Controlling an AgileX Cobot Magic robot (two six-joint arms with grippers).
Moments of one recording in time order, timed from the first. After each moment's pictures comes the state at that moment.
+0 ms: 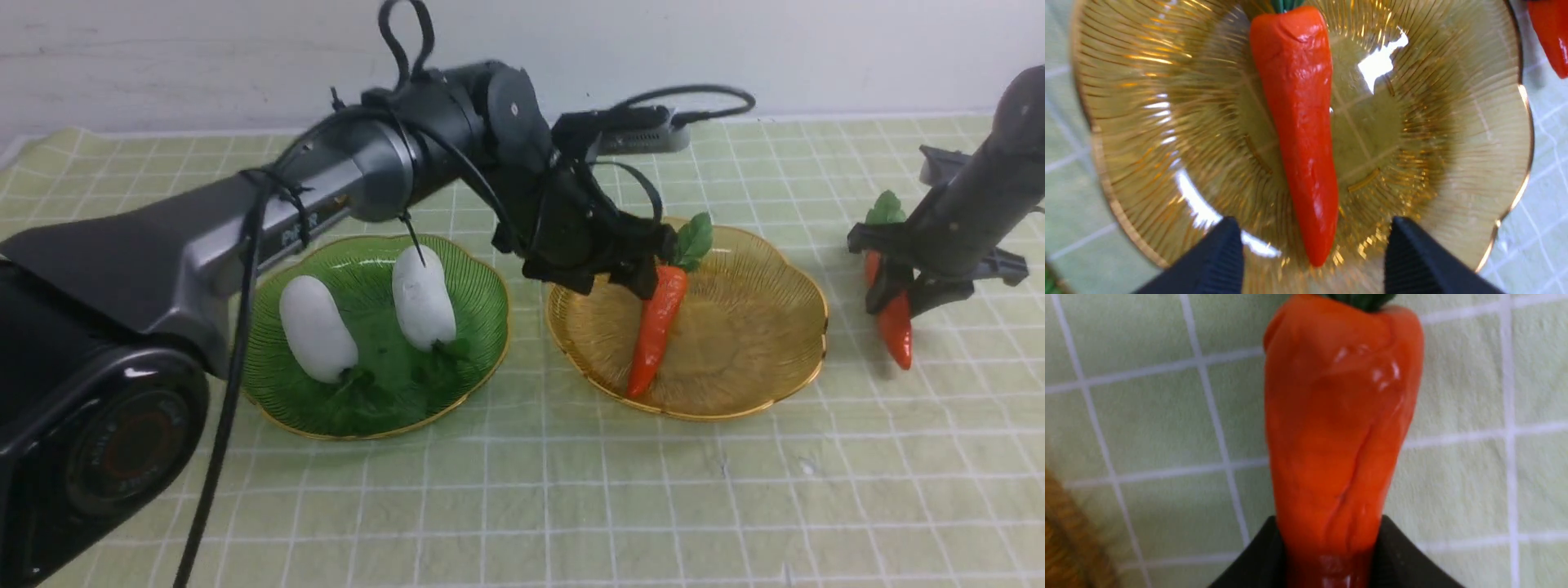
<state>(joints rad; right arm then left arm) -0.11 2.24 -1.85 0.22 1.17 -0.03 -0.50 2.15 -1.96 -0.33 0.96 0.04</state>
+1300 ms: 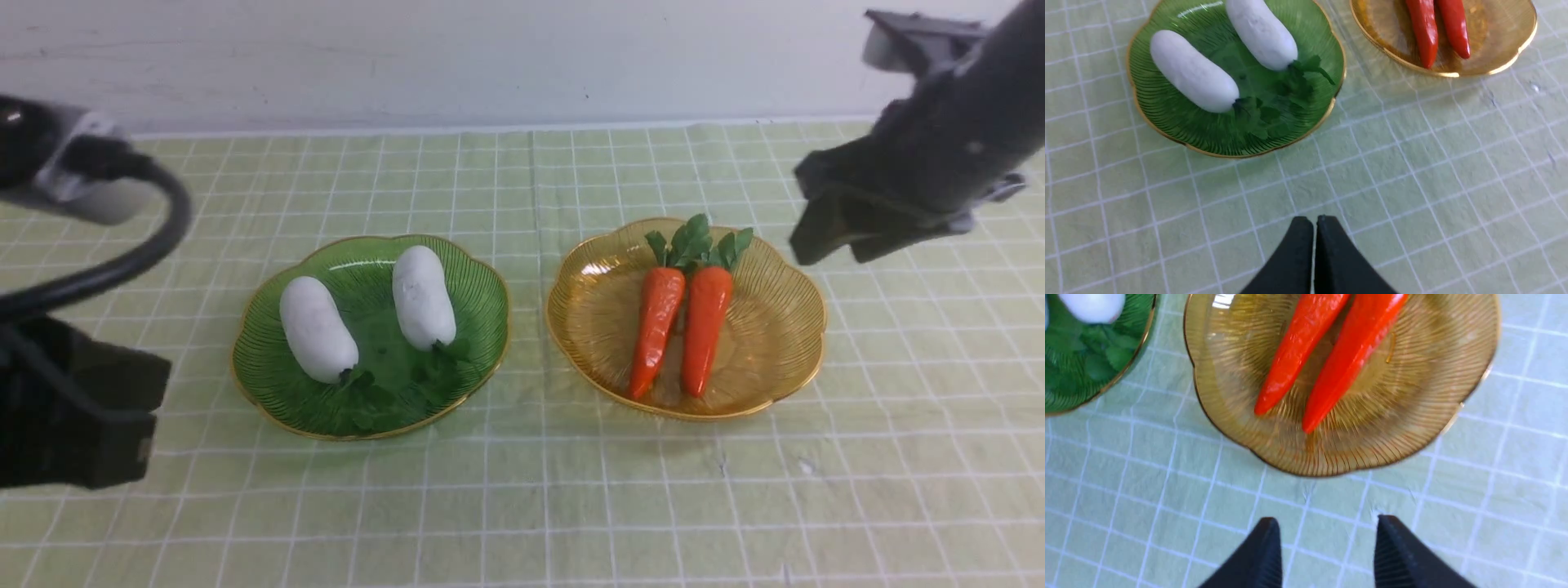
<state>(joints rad) 0.17 1.46 -1.42 0.25 1.23 -0.13 -0.48 0.73 -0.94 0.09 0.99 -0.24</state>
